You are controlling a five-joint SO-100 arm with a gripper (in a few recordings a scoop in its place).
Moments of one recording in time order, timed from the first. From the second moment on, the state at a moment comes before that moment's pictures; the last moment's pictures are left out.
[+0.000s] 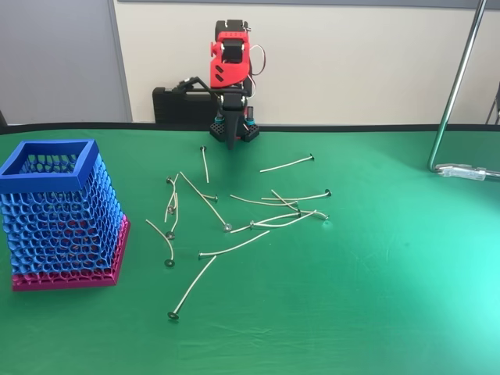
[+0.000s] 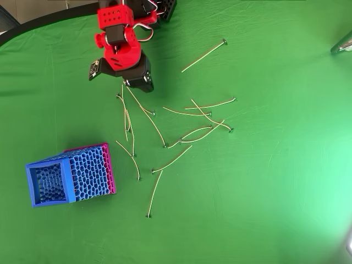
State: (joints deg) arm 1.5 123.9 123.0 60.0 -4.0
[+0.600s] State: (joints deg) arm 6.2 96.1 97.8 58.2 -17.1
